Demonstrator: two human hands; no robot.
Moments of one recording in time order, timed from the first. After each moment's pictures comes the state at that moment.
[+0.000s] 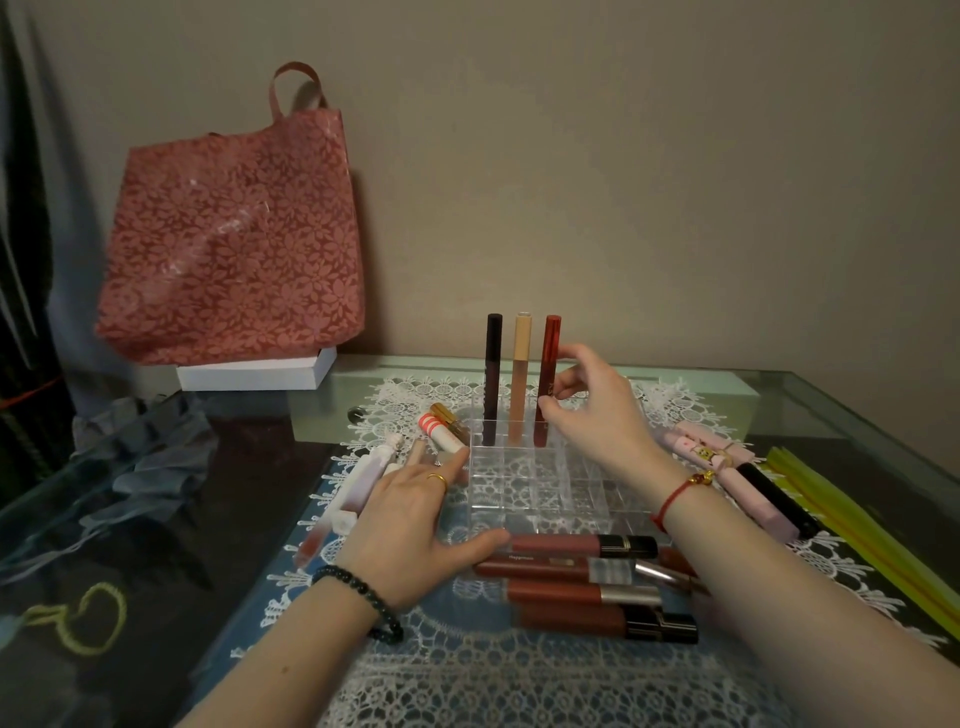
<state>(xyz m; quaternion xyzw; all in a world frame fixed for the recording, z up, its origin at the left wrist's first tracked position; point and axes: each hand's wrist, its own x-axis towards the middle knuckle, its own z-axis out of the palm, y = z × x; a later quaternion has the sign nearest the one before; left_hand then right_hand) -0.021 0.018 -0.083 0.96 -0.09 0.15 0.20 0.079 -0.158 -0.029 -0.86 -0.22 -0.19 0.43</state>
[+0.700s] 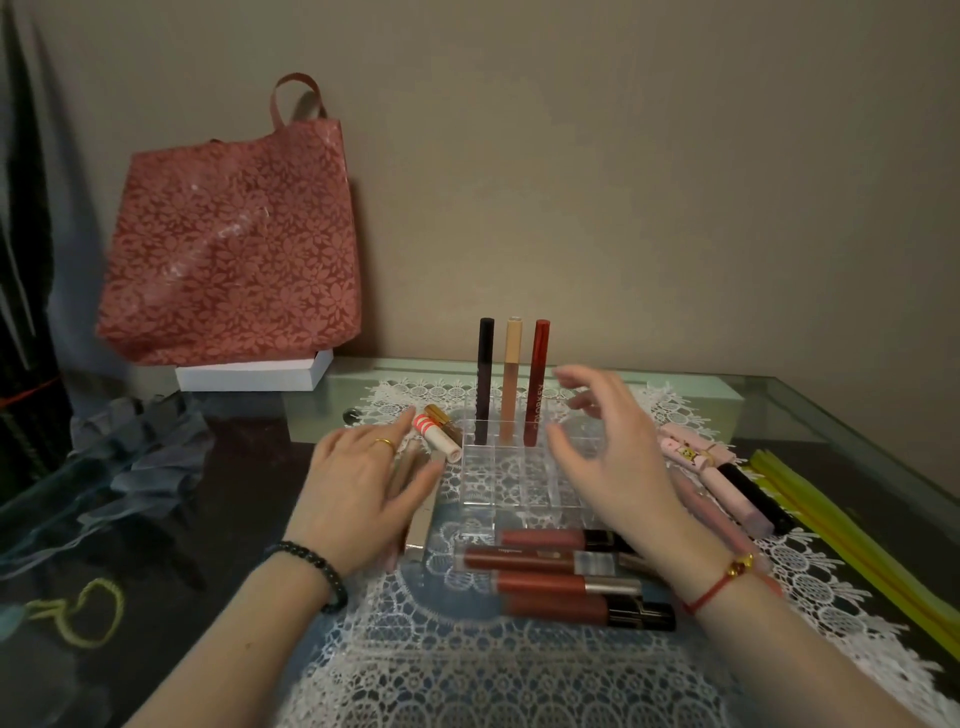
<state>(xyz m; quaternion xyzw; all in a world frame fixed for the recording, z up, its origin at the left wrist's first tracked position) -0.029 0.038 -0.058 0.94 -0.05 0.30 0.16 0.018 -0.171 -0.032 -0.84 -0.26 -0.25 0.40</state>
